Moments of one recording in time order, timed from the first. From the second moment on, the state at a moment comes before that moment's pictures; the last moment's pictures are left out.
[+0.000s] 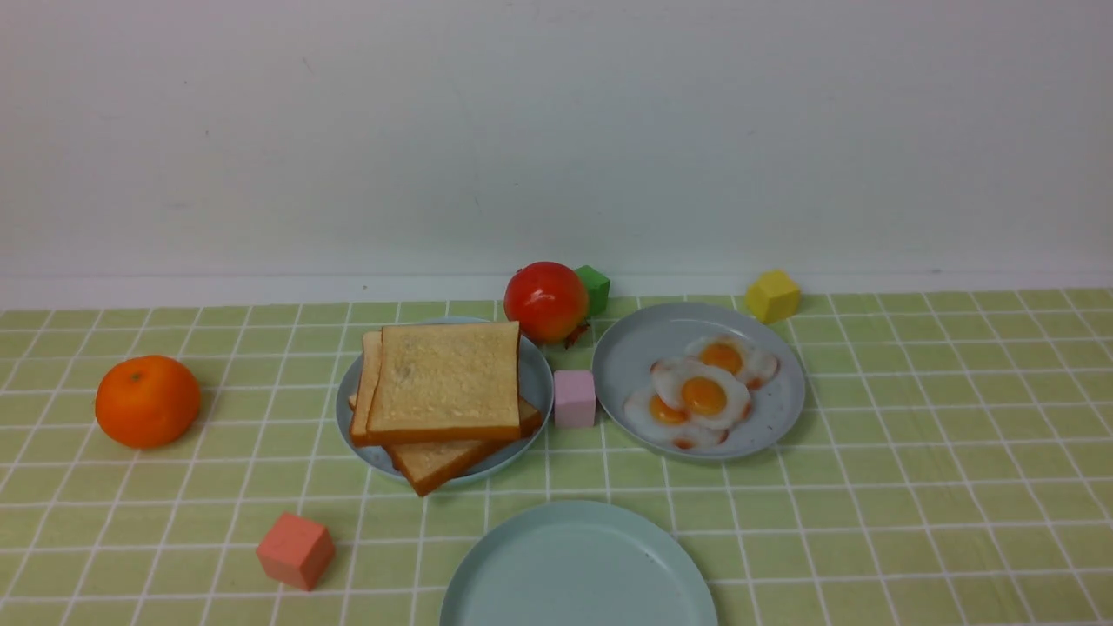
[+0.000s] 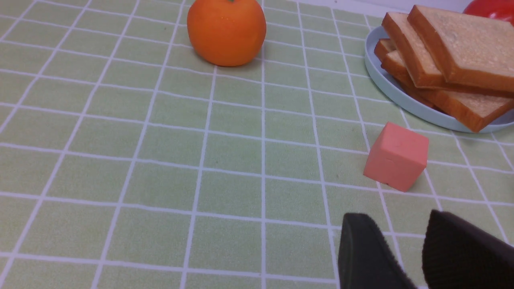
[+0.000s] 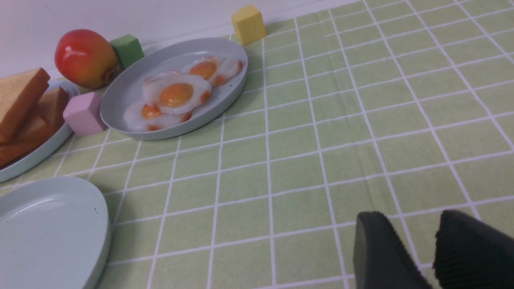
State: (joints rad) right arm 0.04 -0.01 0.02 0.14 0.40 0.10; left arm -0.11 -0.01 0.03 0.12 0.40 -0.35
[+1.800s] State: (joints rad) right arm 0.05 0.85 -0.89 -0.02 0.51 0.26; left arm -0.11 1.14 -0.92 -0.12 0.52 -0.57
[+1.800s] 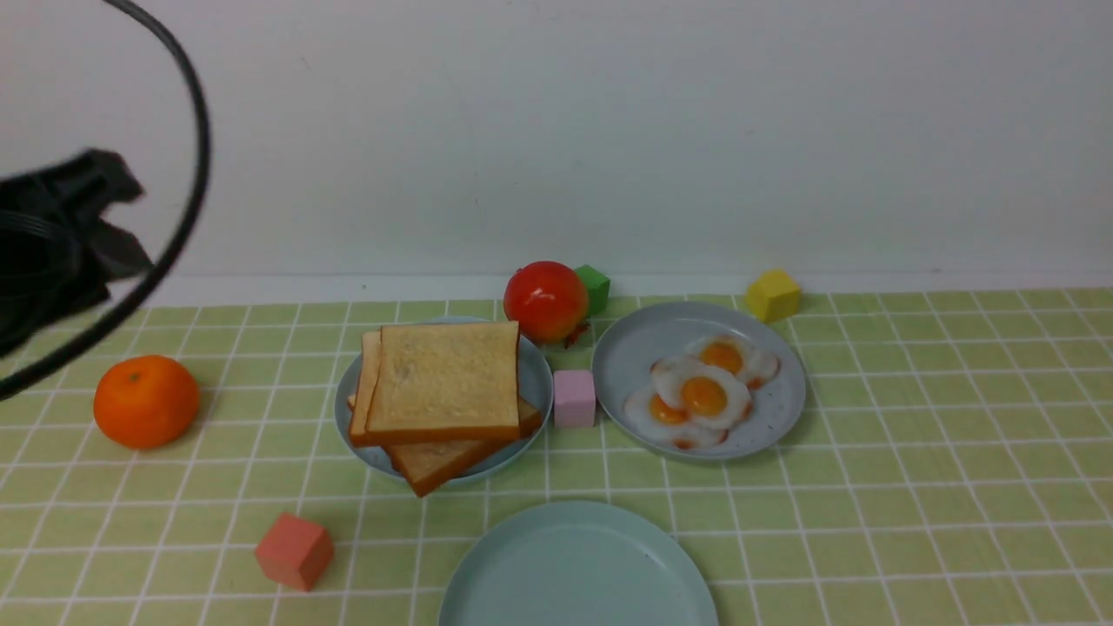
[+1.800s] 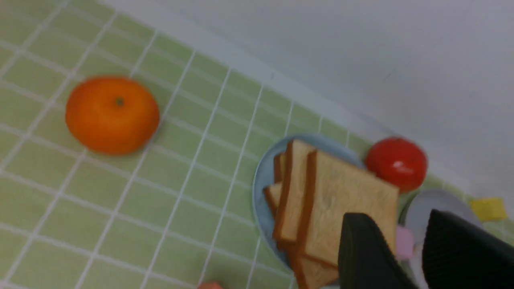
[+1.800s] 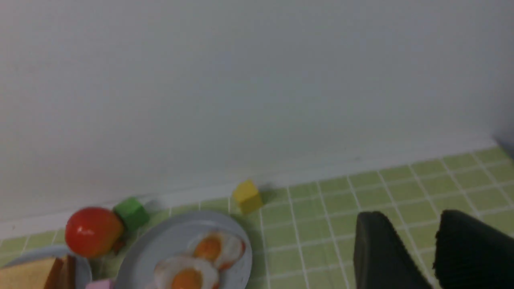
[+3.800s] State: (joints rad) right arm 0.18 0.99 -0.89 0.30 0.89 0.05; left arm -0.28 1.80 -1.12 -0.95 0.99 0.59
